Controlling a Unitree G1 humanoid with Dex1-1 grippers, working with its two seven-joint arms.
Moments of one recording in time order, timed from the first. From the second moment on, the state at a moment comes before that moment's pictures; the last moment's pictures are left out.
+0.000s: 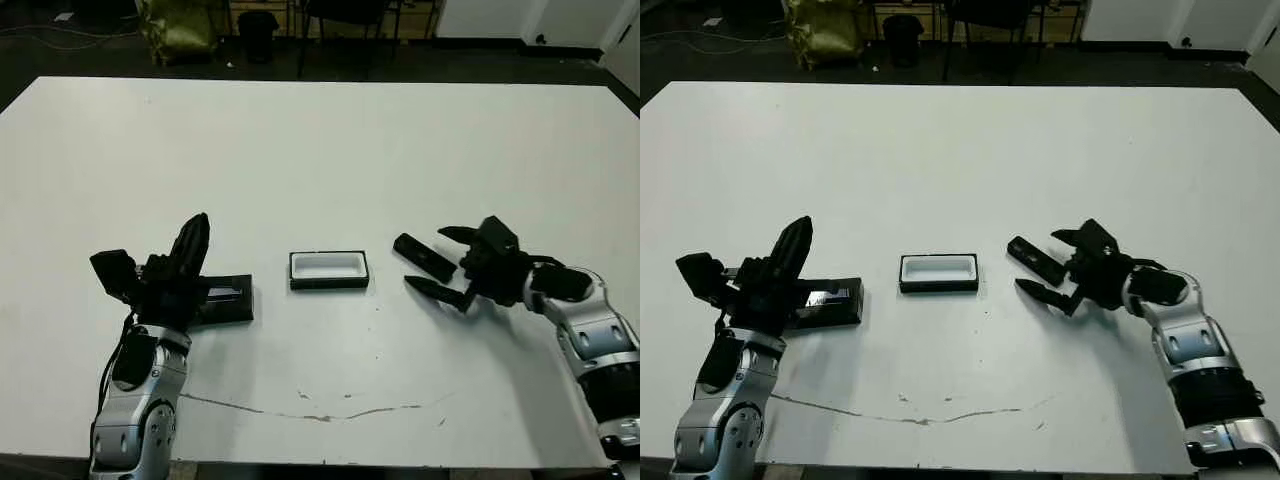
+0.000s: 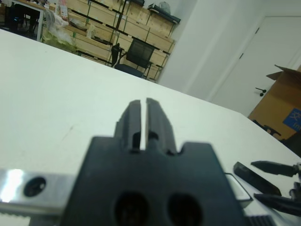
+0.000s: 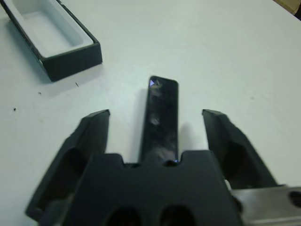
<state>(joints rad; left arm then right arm) 0.06 0.05 0.09 -0.27 -0.39 0.11 -0.17 -0.39 -0.57 0.19 0.38 0.07 0.12 0.83</state>
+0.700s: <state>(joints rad) 0.07 0.05 0.09 -0.28 -0.40 0.12 -0.16 -0.36 -0.60 0.22 0.23 0.06 0.32 0.80</state>
